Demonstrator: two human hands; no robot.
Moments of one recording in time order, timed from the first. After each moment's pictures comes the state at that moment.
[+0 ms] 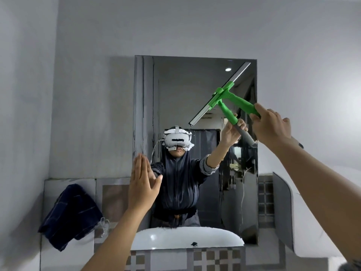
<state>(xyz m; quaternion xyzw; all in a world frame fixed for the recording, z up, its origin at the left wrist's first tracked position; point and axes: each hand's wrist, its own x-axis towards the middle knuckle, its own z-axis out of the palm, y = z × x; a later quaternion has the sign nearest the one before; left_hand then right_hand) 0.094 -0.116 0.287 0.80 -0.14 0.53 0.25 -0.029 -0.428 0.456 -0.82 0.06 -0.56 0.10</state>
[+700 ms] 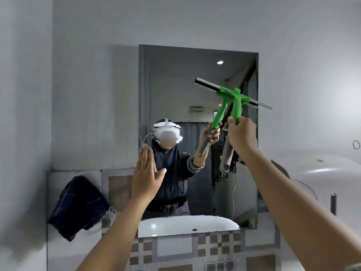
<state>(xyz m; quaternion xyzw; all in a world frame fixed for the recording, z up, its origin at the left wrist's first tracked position) 0.088 -0.100 0.287 0.82 -0.20 0.48 0.25 -0.018 -0.338 0.420 -0.74 0.07 -0.53 0.41</state>
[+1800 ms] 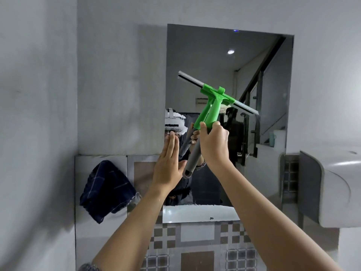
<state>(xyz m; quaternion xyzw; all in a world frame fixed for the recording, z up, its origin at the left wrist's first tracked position) 0.082 -0.078 0.285 0.81 -0.29 0.47 0.21 0.000 -0.190 0.368 -0.75 0.00 -0.50 0.44</state>
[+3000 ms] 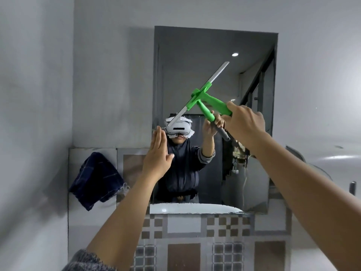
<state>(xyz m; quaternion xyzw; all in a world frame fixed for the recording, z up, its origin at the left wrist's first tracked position) 0.067 -0.094 0.291 0.85 -0.21 0.43 0.23 -0.039 -0.312 0.397 -0.86 0.00 -0.50 0.07</state>
